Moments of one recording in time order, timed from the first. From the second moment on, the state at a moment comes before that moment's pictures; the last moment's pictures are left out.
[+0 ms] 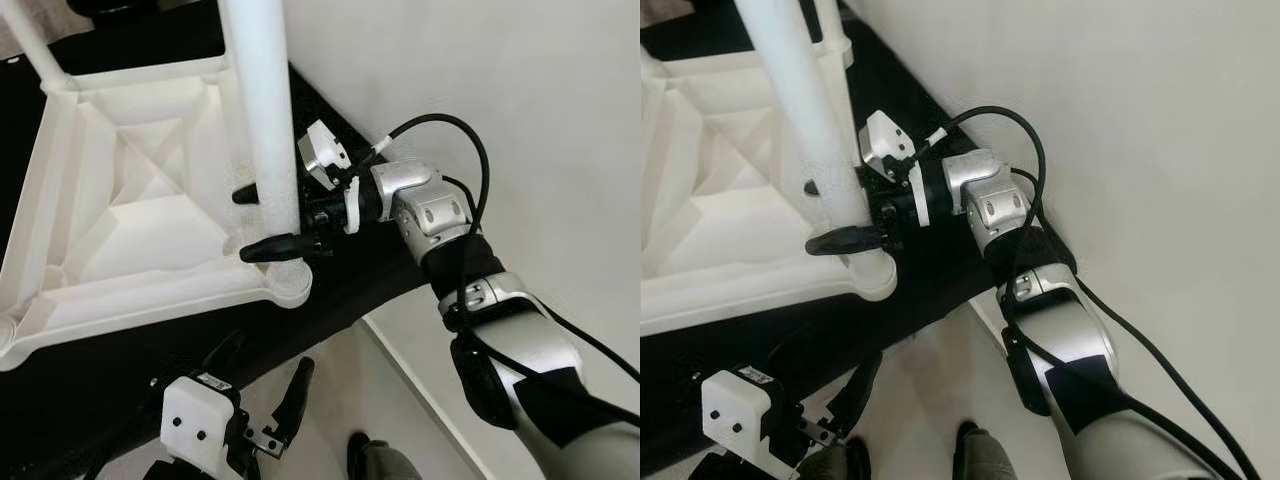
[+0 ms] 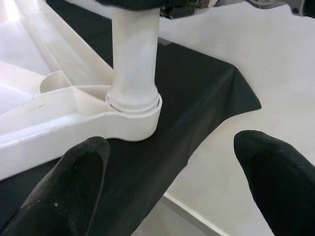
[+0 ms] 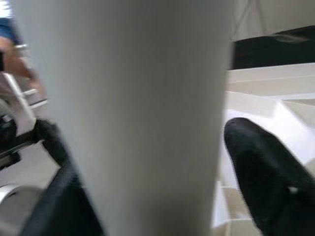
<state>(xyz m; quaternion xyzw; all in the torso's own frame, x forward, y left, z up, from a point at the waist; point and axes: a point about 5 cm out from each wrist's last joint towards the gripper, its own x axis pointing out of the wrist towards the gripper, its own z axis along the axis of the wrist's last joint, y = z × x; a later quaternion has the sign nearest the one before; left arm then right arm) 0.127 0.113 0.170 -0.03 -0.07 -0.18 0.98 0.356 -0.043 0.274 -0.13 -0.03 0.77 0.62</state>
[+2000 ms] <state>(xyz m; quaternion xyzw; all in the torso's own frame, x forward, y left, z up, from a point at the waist) 0.148 0.121 0.161 -0.01 -0.07 -0.17 0.98 0.337 -0.043 0.261 -0.15 -0.08 0.69 0.71</state>
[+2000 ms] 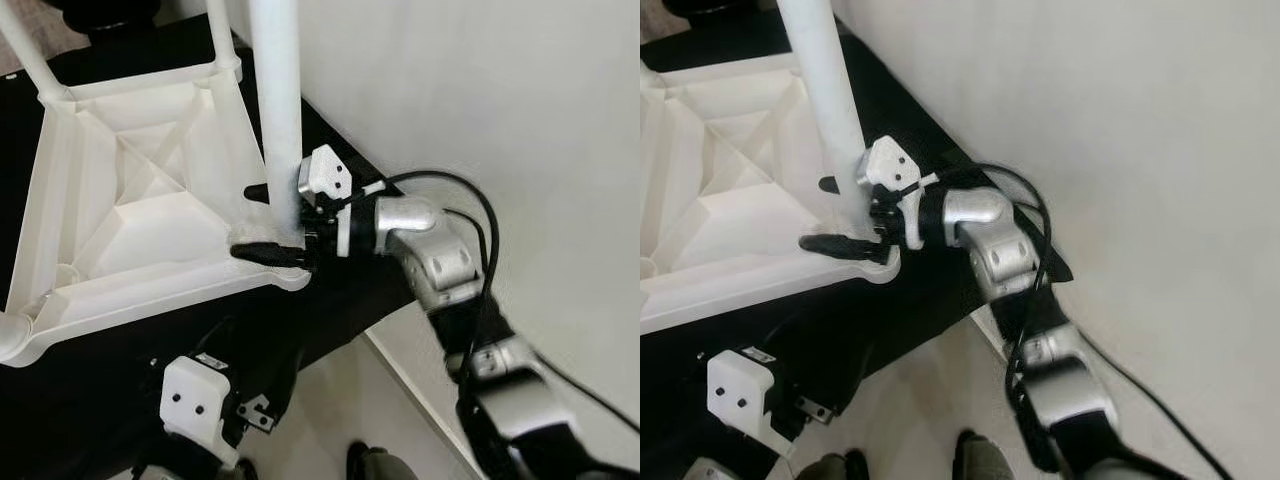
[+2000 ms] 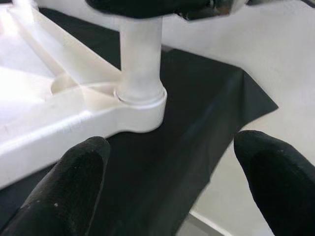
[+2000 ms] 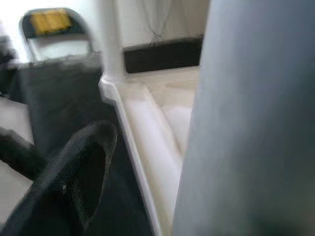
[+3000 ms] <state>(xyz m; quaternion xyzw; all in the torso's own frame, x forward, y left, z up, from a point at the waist) 0.143 0.117 0.166 -0.02 -0.08 -0.17 0.98 0.346 -0.068 0.255 -0.07 -0.08 0.61 0.78</state>
